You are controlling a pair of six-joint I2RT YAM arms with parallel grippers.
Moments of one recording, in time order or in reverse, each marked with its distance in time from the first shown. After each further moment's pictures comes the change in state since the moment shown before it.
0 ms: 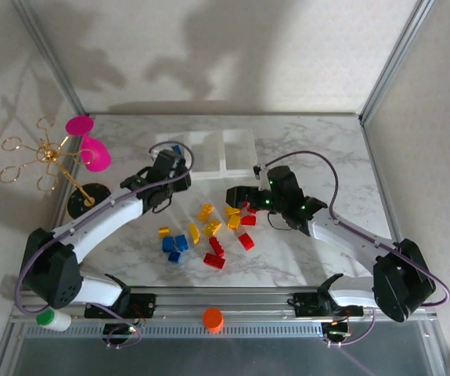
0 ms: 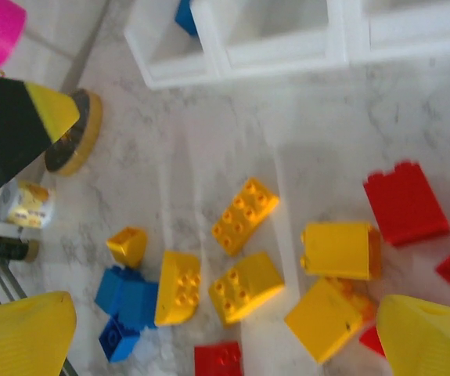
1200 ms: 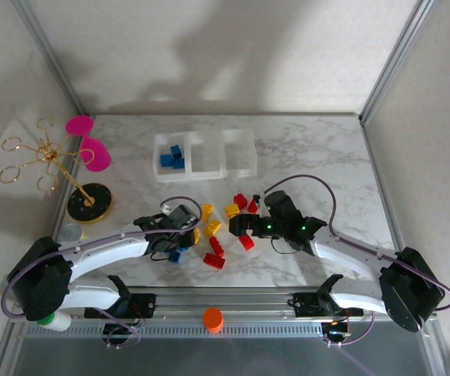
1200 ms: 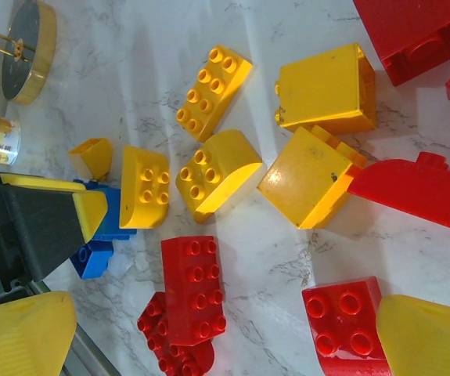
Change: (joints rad) left arm -0.238 -0.060 -0.303 -0.032 0.086 -0.229; right arm 0.086 -0.074 -0.161 -0.021 0.009 0.079
